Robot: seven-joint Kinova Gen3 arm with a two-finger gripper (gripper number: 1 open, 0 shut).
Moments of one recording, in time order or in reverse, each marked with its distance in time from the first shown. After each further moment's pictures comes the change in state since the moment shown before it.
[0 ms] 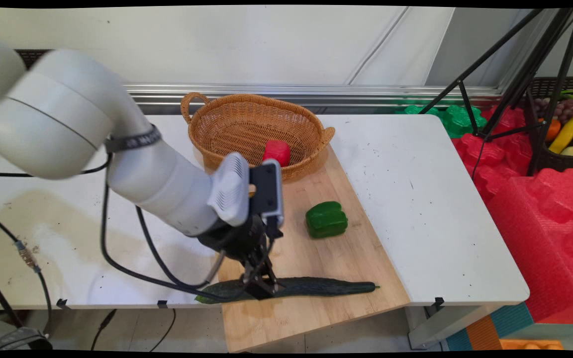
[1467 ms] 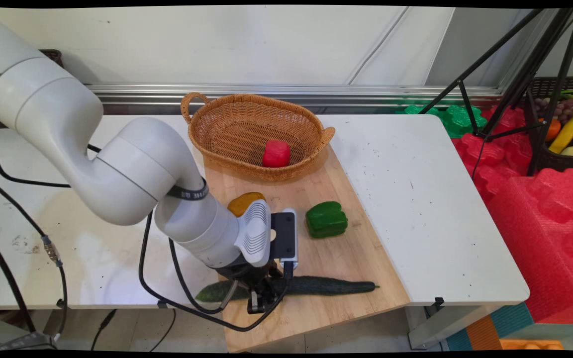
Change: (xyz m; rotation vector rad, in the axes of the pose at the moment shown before) arm -0.010 0.014 0.070 -0.019 -0.138 0.055
